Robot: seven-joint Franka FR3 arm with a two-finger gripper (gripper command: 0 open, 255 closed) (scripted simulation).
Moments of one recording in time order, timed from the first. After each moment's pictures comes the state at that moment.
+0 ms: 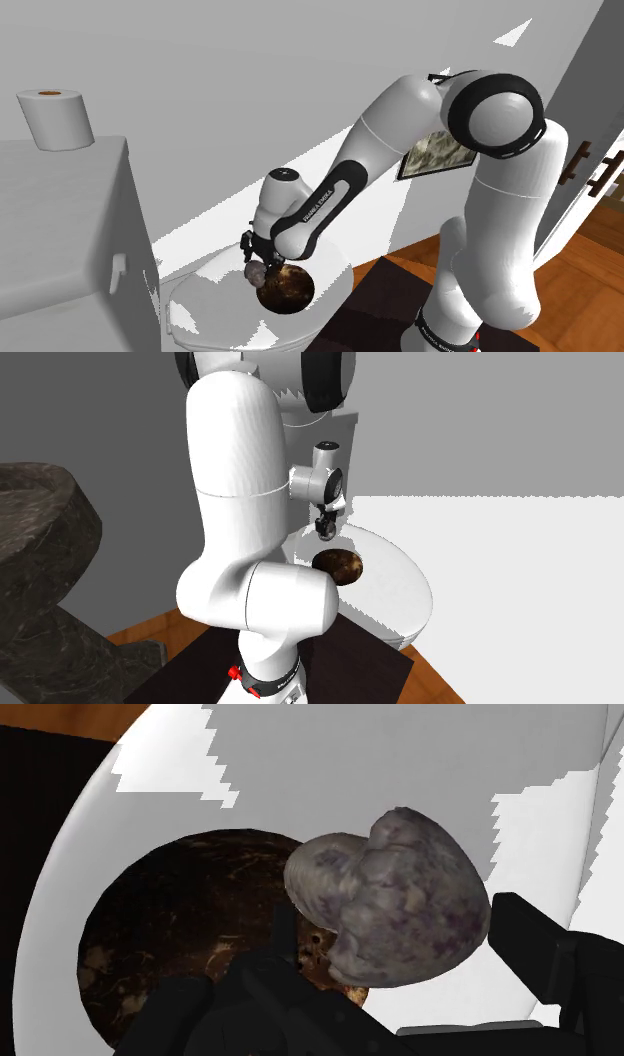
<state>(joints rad) 0.53 0.13 -0.15 -2.52 0.05 2.84 1.77</state>
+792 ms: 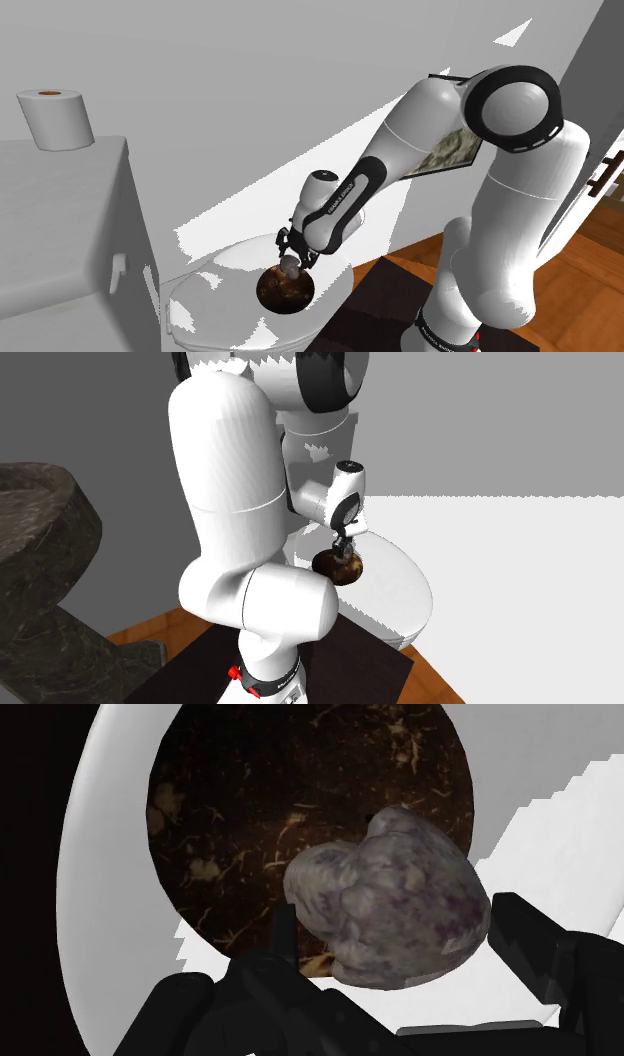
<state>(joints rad) 0.44 0.02 -0.23 -2.75 0.18 2.95 1.47</state>
